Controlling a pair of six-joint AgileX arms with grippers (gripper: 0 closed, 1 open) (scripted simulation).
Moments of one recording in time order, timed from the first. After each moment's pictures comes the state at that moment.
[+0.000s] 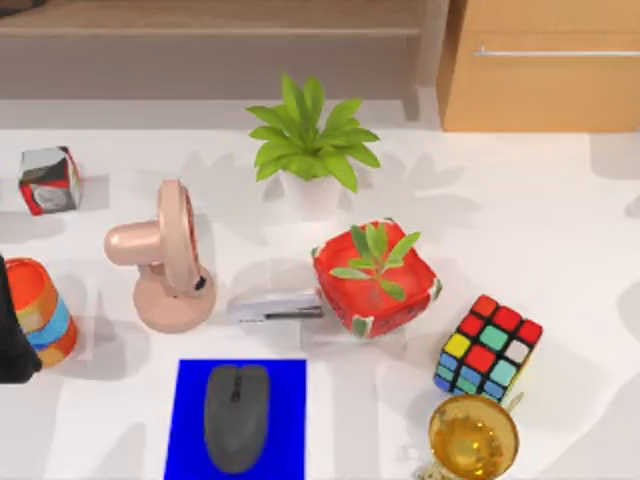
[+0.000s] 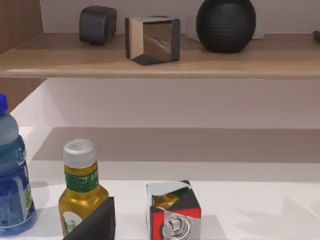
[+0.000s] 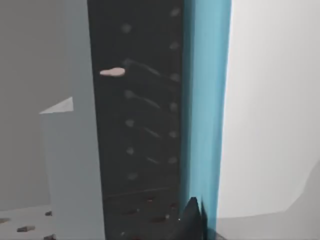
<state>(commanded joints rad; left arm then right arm) 0.00 0.00 0.00 0.00 0.00 0.00 -0.49 1.97 1.00 0.68 -0.43 1.46</state>
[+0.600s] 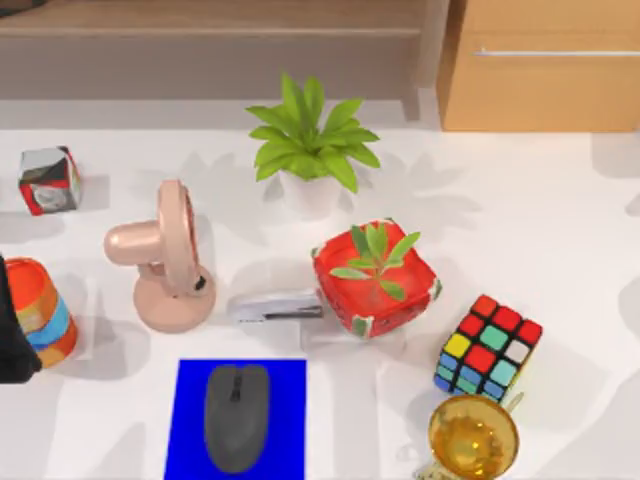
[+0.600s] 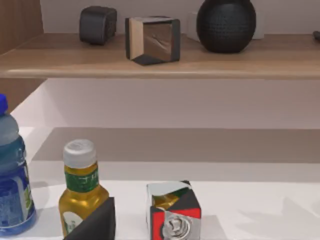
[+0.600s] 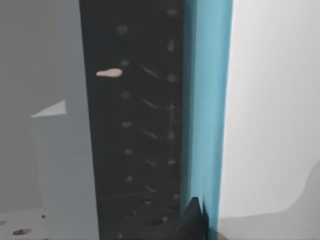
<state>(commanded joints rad) 0.00 0.00 0.00 0.00 0.00 0.00 -0.49 1.97 1.01 0.68 -0.43 1.46</state>
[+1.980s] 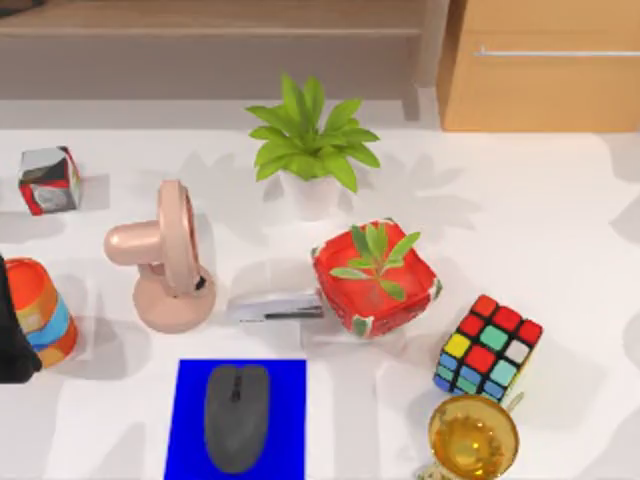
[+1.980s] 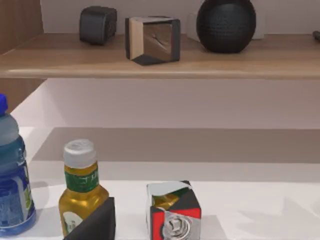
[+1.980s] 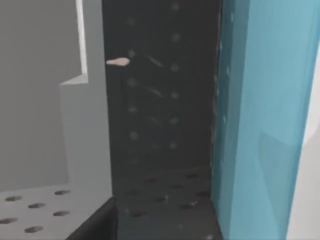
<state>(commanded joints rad) 0.00 0.00 0.00 0.00 0.00 0.00 -0.53 1.88 0.90 0.71 -0.47 1.45</state>
